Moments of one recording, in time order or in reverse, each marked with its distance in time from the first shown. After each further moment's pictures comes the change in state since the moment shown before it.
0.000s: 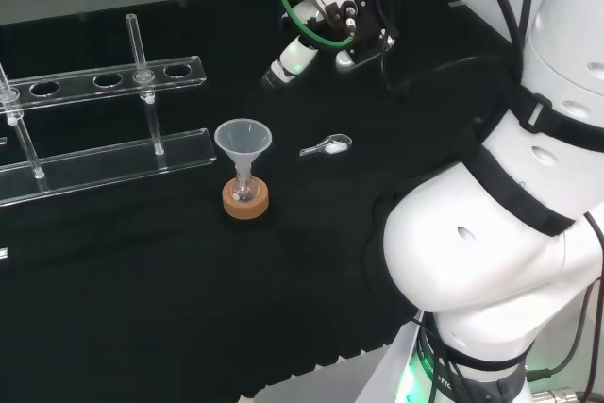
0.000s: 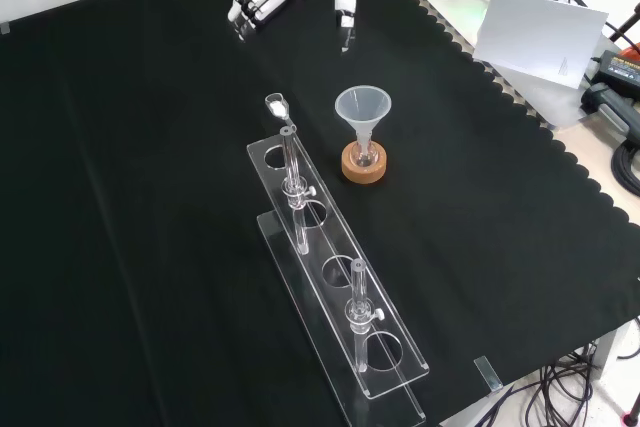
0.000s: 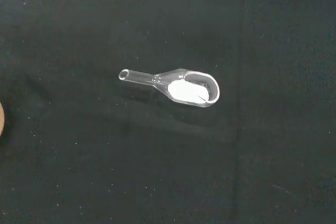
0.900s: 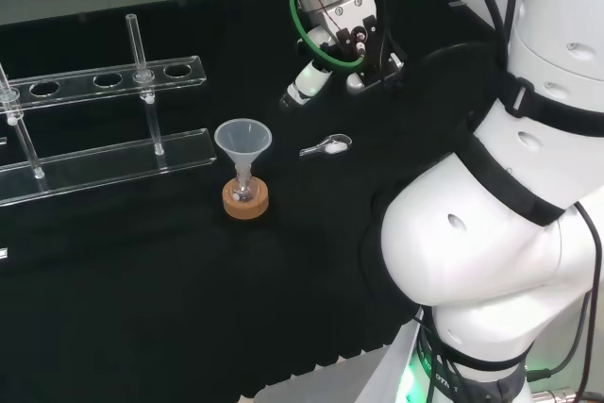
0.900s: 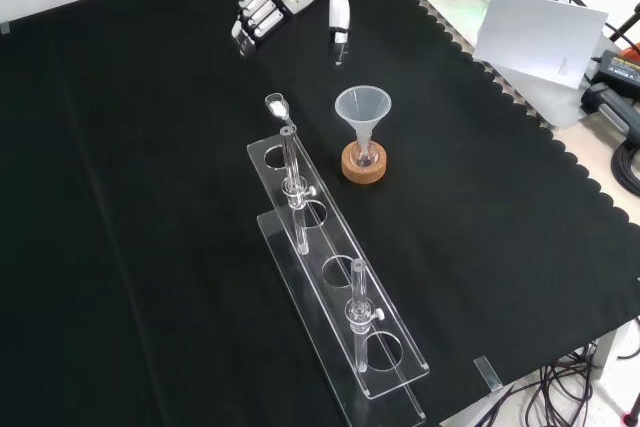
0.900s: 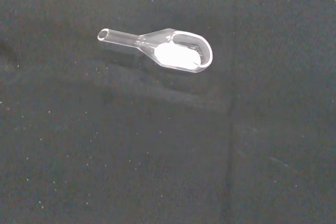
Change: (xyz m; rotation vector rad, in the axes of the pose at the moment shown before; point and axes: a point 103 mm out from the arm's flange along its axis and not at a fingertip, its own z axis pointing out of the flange) arm -0.008 0.013 0.039 0.040 -0.011 0.010
